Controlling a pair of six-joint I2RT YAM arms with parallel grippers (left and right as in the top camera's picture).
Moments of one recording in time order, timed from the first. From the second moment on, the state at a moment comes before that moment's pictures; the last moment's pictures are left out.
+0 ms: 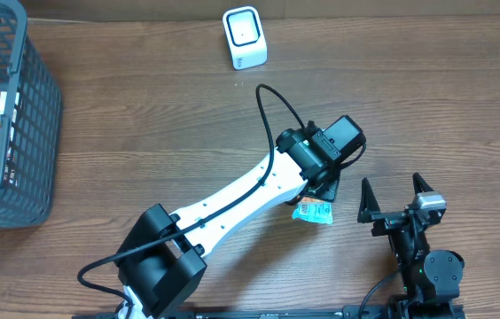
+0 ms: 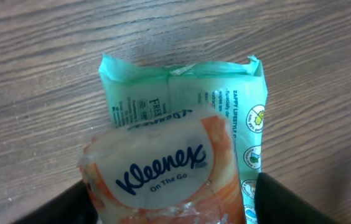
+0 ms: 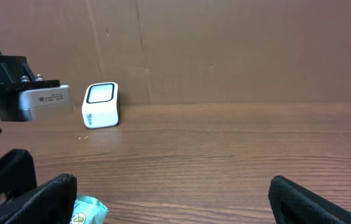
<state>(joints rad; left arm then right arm) -0.92 1.95 1.67 -1.03 -0.02 -0.67 0.04 0.01 0.02 -0.03 -0.08 0.07</state>
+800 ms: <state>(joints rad) -0.92 1.95 1.67 -1.07 0.04 -0.65 0.04 0.01 0.02 -0.03 -0.08 0.07</state>
